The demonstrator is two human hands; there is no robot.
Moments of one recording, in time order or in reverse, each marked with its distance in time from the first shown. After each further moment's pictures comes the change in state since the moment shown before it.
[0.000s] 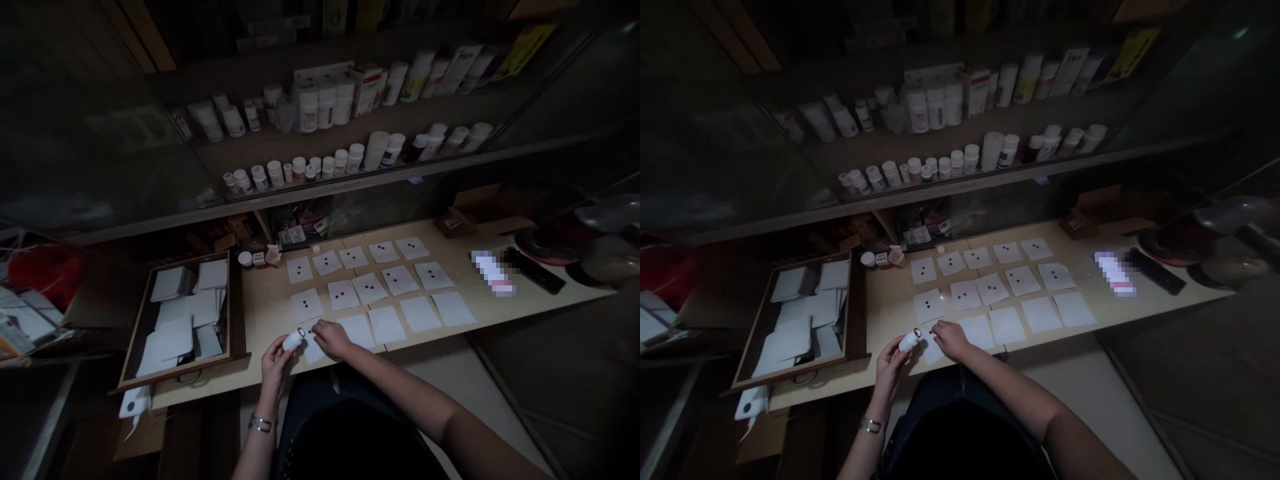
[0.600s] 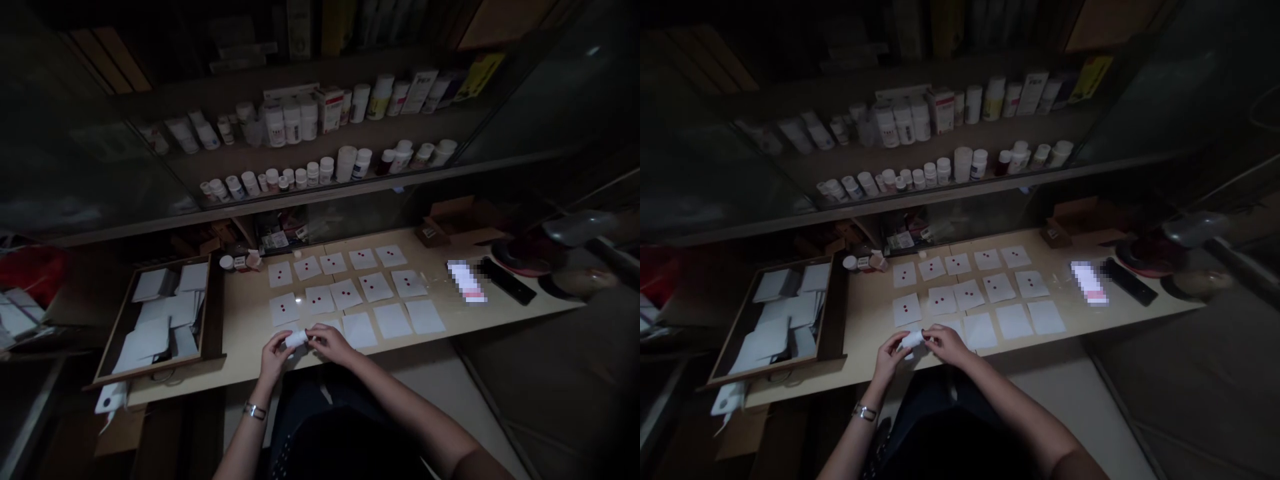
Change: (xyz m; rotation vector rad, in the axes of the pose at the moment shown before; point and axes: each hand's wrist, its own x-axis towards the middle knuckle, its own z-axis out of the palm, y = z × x) left_hand 0.001 -0.017 0.068 0.330 -0.170 0.225; right_hand -0.056 0.030 -0.070 0.503 0.079 -0.113
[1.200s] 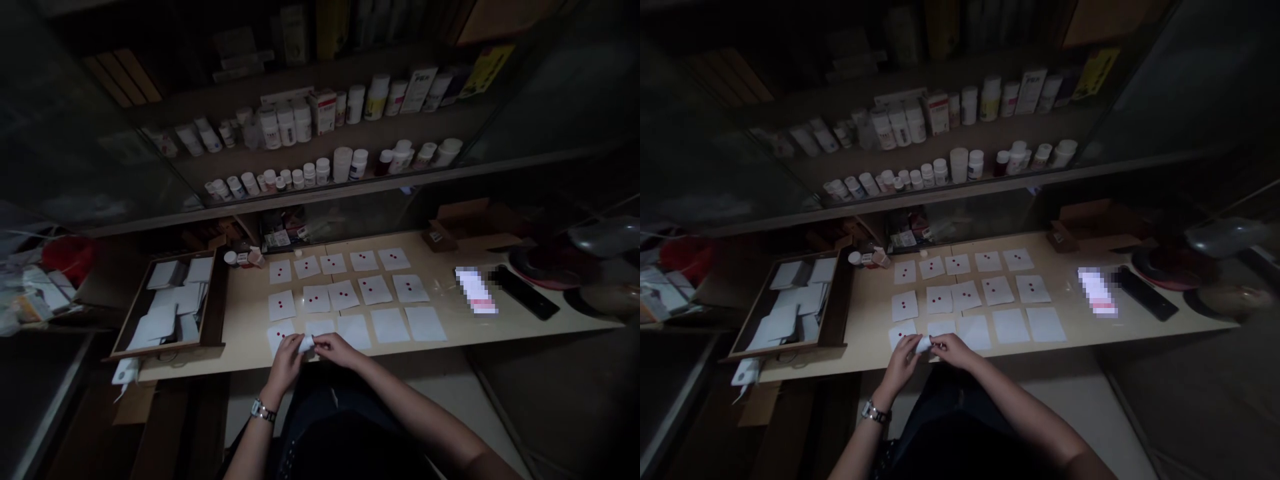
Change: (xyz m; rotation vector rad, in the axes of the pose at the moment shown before) left_hand -0.035 0.008 0.049 0.592 -0.172 0.282; right_hand -0.030 0.043 -0.012 0.227 -0.233 0.080
